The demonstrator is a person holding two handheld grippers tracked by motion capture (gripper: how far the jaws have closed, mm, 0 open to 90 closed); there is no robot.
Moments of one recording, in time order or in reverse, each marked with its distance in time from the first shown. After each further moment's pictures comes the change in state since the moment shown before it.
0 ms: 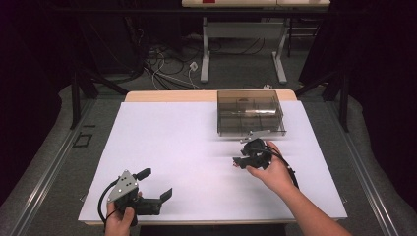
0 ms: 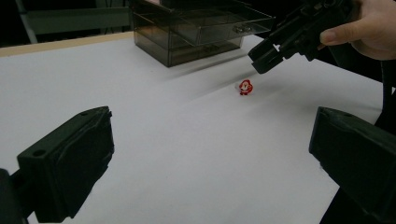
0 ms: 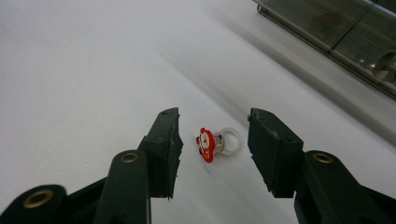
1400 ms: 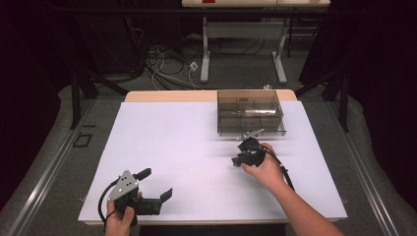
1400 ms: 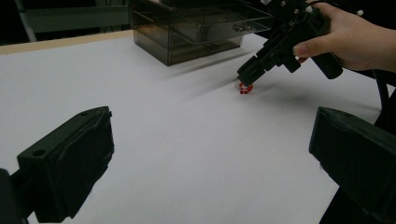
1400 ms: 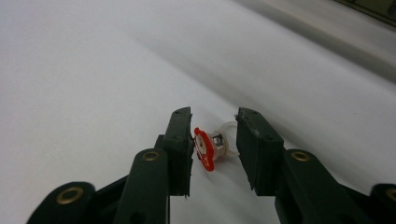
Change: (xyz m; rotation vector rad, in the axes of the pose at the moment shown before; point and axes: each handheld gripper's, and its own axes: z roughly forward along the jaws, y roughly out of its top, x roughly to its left) left arm 0.001 0.000 0.000 0.011 -0.006 0.001; right arm -0.005 -0.002 0.032 0.096 0.005 0.170
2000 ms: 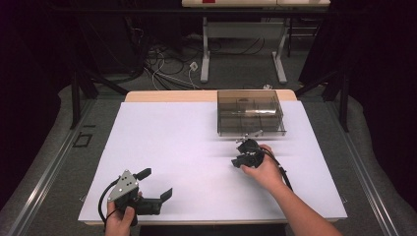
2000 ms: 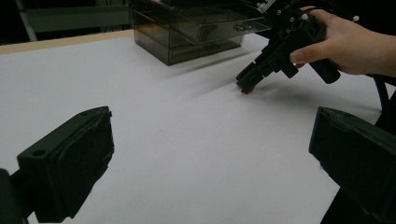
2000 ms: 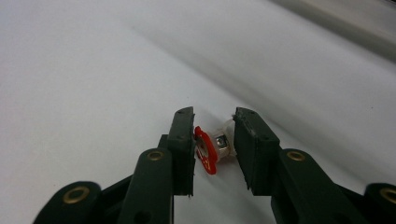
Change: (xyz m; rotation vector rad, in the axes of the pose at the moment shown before) left arm 0.001 0.000 0.000 0.001 0.002 0.000; right arm -0.001 -0.004 0.010 0.010 0.012 0.009
